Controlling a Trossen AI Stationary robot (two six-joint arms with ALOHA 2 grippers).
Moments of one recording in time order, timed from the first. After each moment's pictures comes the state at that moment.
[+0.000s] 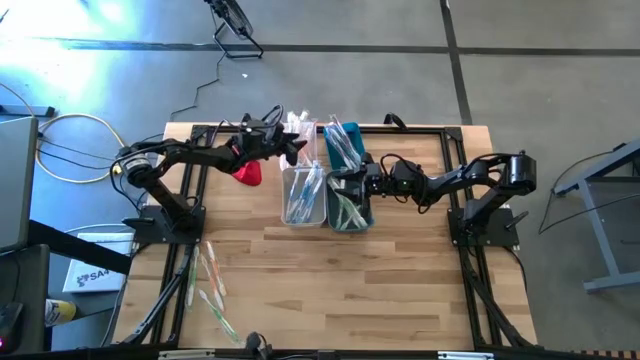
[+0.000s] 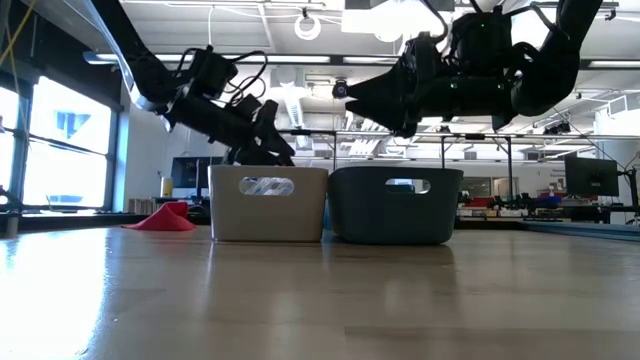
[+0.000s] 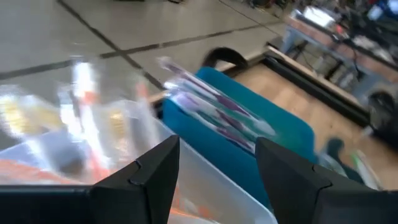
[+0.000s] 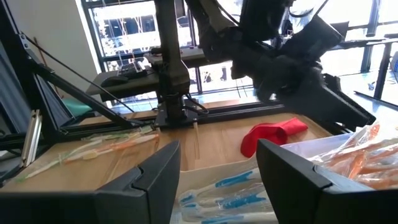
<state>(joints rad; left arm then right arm) 0.63 1.58 0.68 0.66 0.09 -0.32 -0.25 1.60 0.50 1.14 -0.21 0.13</state>
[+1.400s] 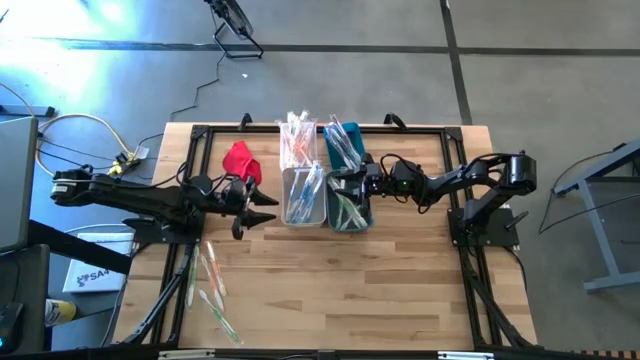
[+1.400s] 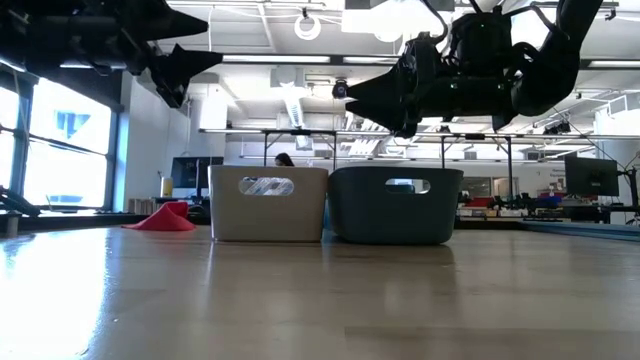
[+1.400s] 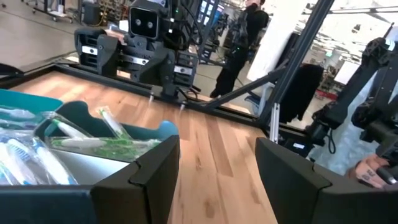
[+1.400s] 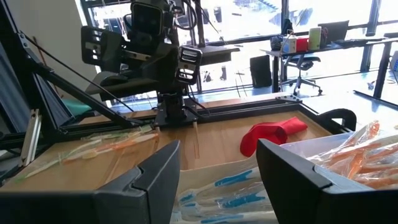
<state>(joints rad) 0.01 0.77 0.25 0.57 0.10 -0.32 -0.25 1.60 0.50 1.13 -0.21 0.13</state>
